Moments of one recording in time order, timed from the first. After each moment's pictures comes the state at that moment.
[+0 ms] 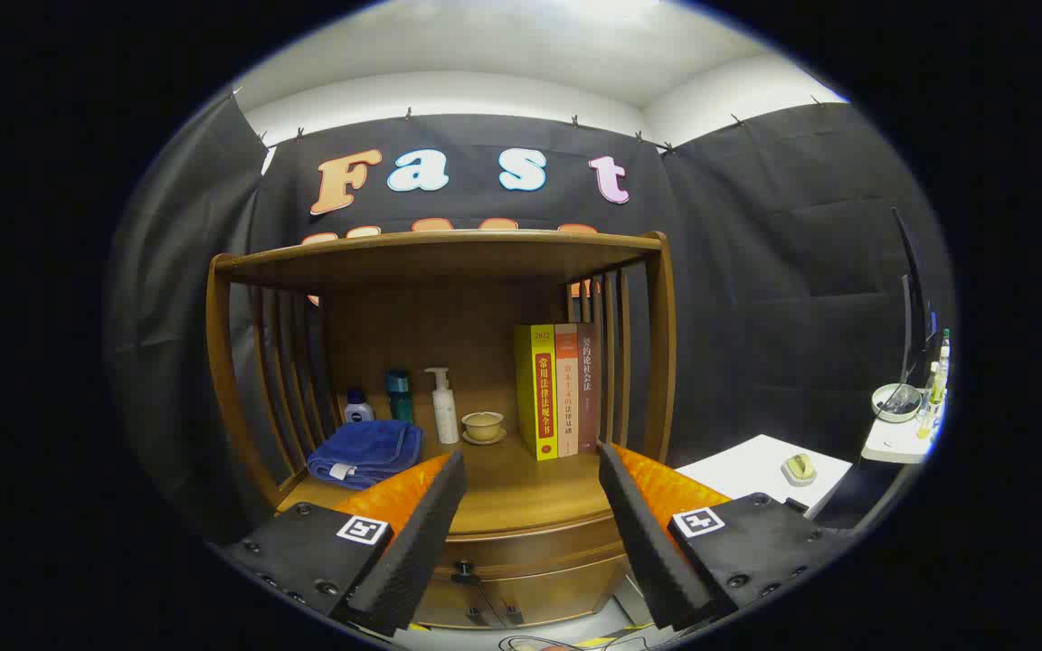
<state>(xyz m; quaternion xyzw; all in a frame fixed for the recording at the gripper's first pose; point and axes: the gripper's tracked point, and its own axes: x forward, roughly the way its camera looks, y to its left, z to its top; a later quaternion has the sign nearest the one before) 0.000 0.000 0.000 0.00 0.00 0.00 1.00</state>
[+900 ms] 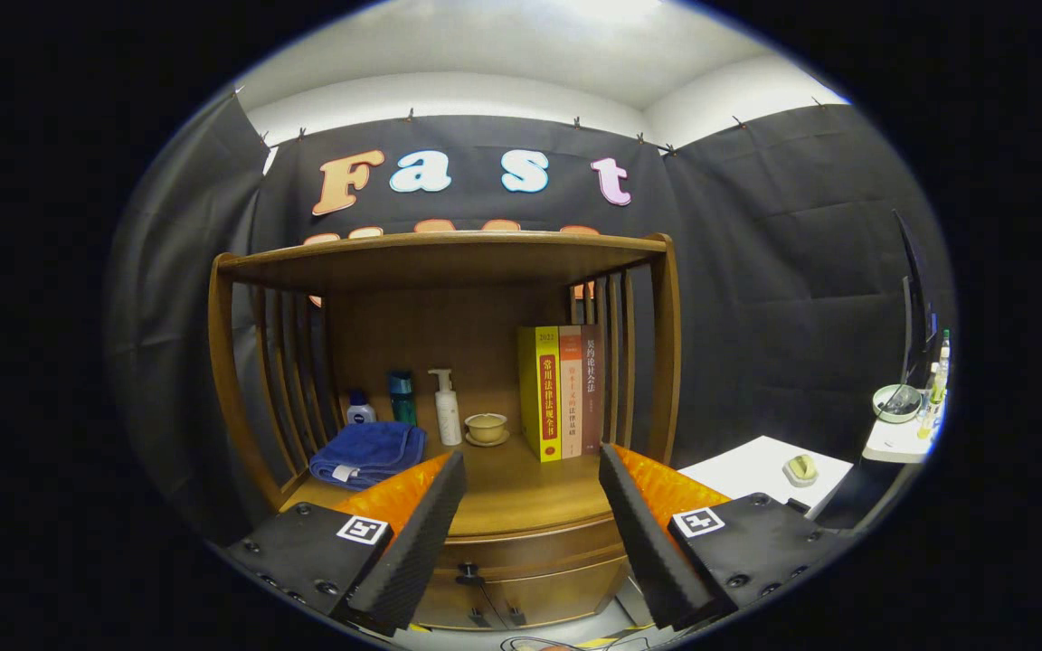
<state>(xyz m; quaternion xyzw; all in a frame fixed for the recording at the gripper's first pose) -0.002 0.008 0.003 0.00 0.00 0.00 1.00</state>
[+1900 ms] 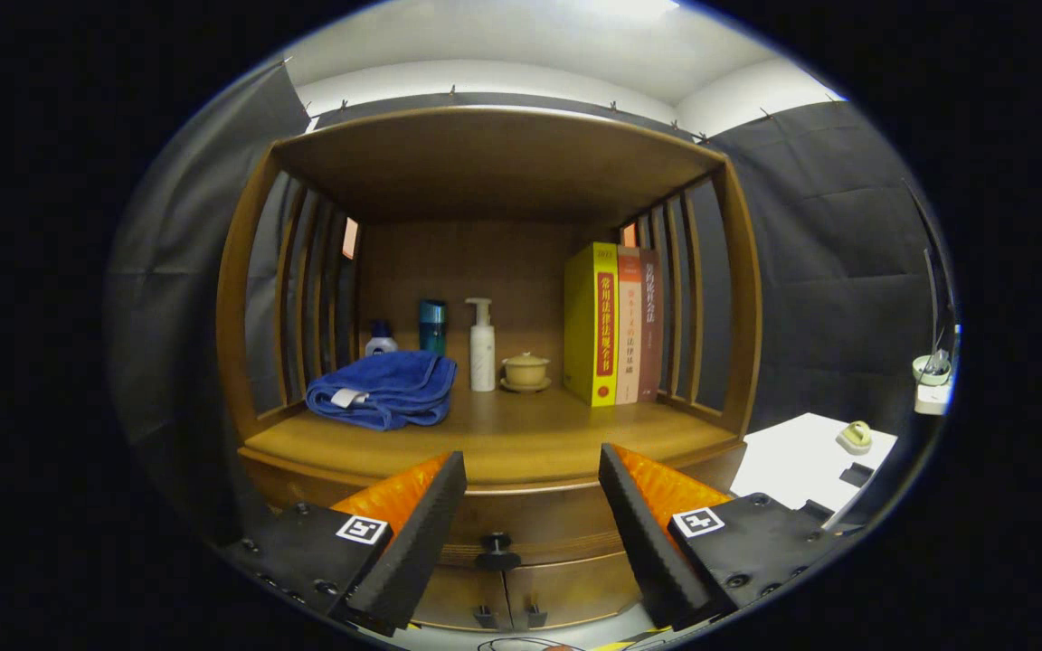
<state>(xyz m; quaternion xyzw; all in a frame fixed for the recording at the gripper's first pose) 0.028 0.070 -0.176 -0.02 0.01 0.05 1.00</state>
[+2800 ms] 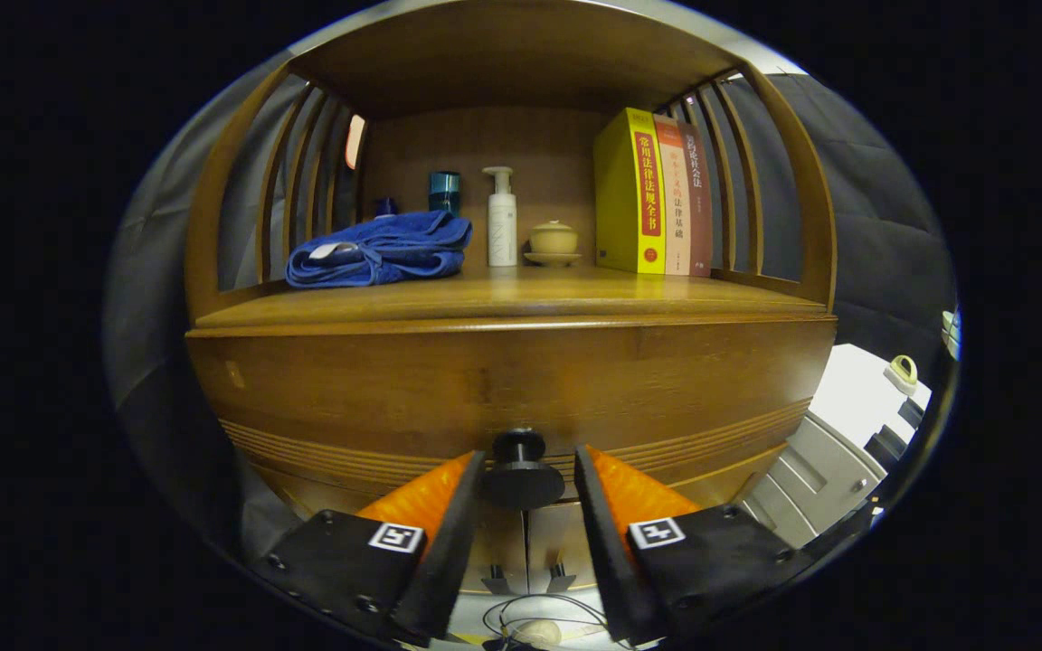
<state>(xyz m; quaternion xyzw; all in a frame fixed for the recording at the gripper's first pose) 0.051 0.090 -0.328 -0.02 0.15 0.09 0.99</state>
